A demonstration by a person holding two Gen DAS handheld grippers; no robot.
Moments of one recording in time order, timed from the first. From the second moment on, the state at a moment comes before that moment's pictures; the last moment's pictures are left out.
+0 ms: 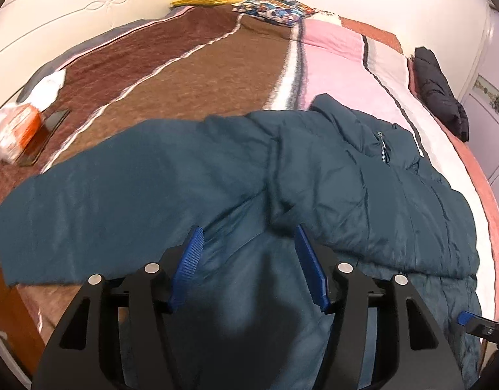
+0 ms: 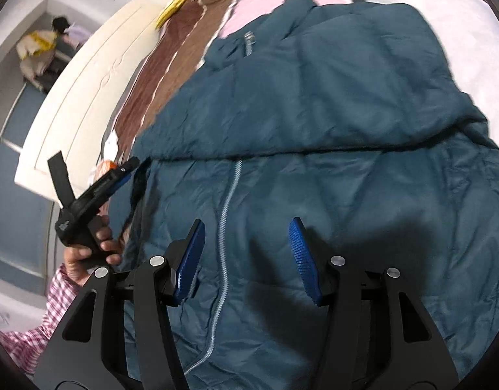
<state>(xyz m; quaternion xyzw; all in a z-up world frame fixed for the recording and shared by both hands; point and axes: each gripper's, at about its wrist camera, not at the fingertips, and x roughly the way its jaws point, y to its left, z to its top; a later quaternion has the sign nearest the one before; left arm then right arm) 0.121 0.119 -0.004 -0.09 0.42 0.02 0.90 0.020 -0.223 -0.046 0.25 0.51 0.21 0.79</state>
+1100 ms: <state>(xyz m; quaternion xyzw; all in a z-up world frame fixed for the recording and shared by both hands) 0.038 0.364 -0.103 -0.52 0.36 0.17 0.75 0.021 -0.148 -0.052 0.18 0.55 0.24 0.78</state>
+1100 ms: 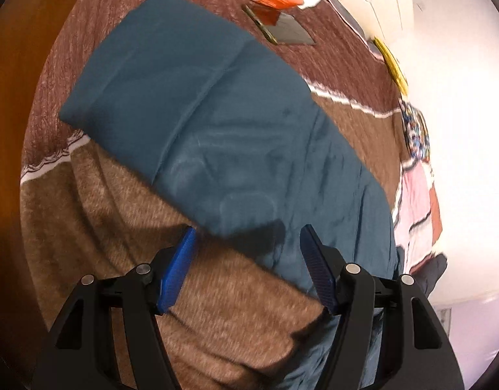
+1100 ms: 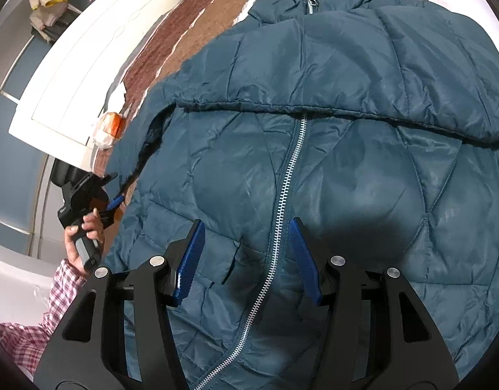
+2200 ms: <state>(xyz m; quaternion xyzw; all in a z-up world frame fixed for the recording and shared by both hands) 0.089 0.209 0.152 -0.16 0.19 0.02 0.97 0.022 -0.226 -0.030 0.24 0.48 0.20 0.82</state>
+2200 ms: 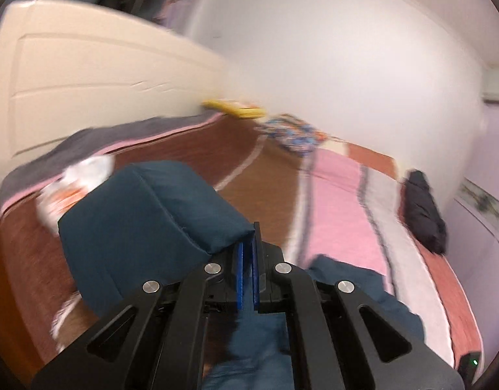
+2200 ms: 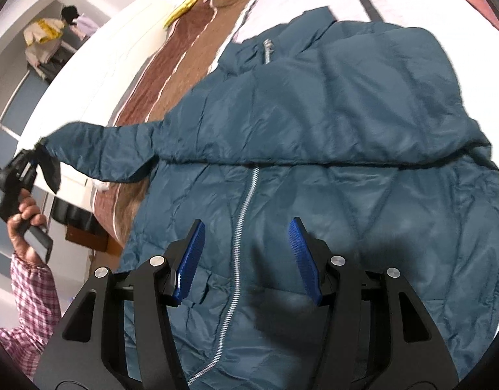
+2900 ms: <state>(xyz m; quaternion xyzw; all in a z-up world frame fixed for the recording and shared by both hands) 0.134 -0.056 -0.022 0.02 0.43 -0.21 0.88 0.008 -0.322 -0.047 0.31 0.45 0.13 0.83</state>
